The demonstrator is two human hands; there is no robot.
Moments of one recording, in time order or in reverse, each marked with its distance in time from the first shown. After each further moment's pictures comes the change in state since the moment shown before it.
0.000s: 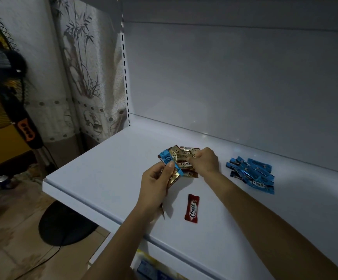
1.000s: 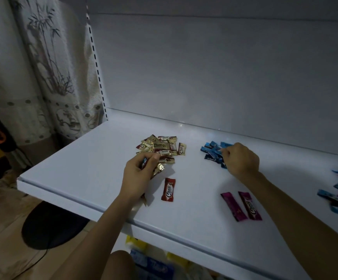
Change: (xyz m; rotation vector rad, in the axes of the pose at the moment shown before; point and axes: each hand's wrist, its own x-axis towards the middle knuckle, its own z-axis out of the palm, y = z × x) left_hand 0.001 -0.017 -0.002 0.335 -0.044 0.134; right_hand -0.010 0.093 -0.123 -0.684 0.270 -0.126
